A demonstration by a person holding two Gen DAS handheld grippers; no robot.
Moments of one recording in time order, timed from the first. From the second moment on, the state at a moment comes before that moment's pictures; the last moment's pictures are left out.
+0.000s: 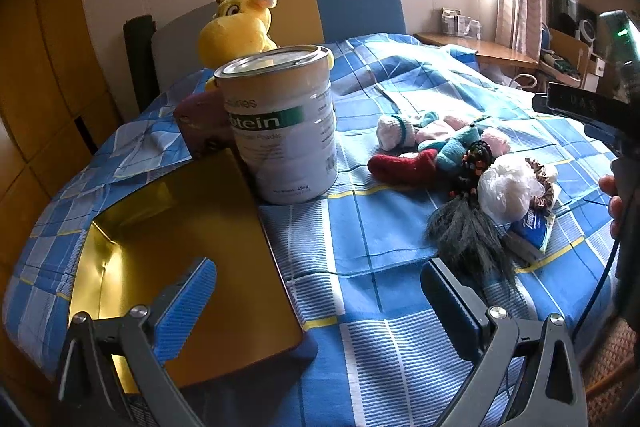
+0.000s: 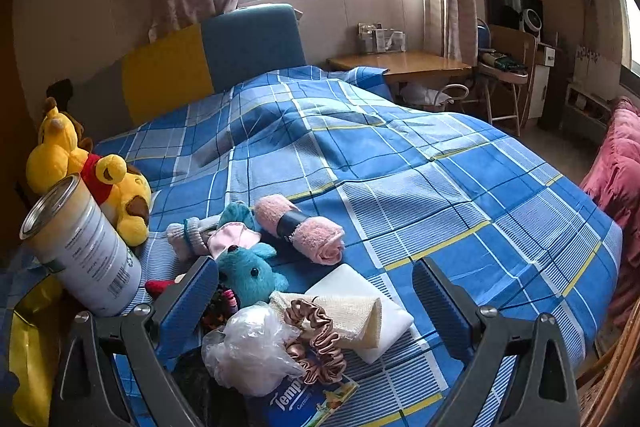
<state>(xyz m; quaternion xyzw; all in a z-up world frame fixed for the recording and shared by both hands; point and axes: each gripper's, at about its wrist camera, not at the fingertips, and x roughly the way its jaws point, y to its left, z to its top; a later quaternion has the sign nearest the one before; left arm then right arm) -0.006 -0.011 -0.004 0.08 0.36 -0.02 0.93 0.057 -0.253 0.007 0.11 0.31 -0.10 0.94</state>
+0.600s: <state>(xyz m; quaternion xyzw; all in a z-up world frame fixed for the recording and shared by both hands) -0.005 -0.012 -0.004 0.06 0.37 -0.05 0.93 0.056 -0.258 0.003 0.13 0.32 -0.10 0.93</state>
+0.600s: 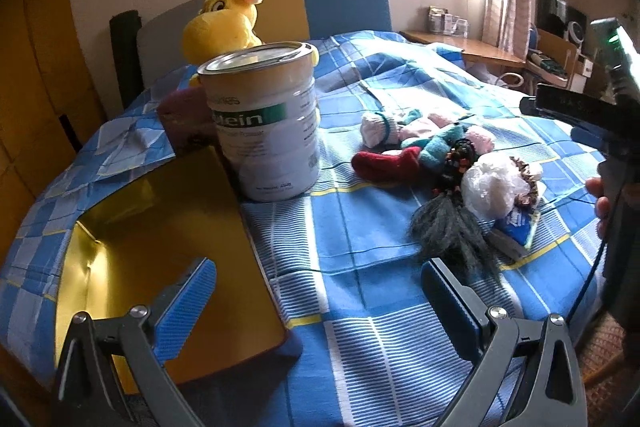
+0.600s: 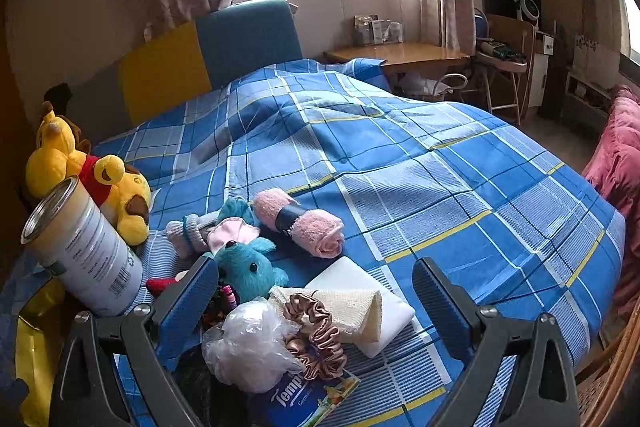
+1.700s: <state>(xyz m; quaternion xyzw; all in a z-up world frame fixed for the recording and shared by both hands) 0.057 -0.076 -0.024 0.05 0.45 -0.20 0.87 0.053 -0.312 -0.017 0.30 0.35 -0.09 0.88</state>
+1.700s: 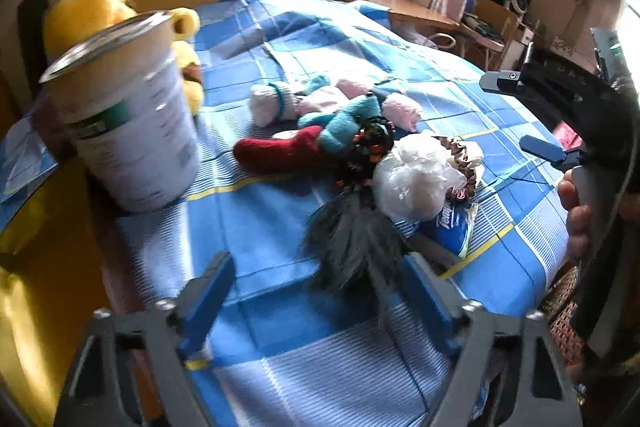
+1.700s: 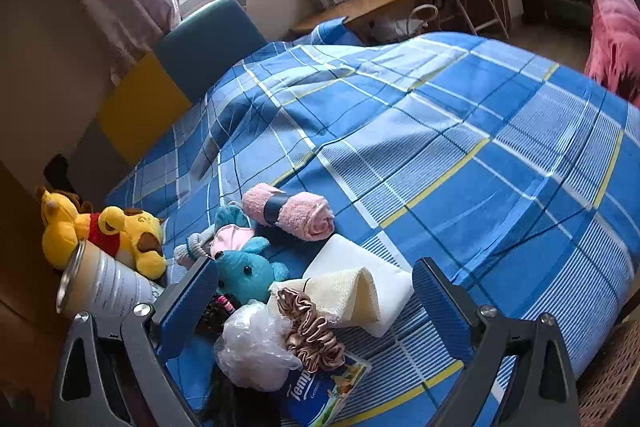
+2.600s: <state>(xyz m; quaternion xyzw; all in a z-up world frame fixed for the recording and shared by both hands) 0.098 -0.074 -0.075 0.02 0.50 -0.26 0.83 0.073 -0.278 -0.023 0.26 0.38 0.00 0.89</state>
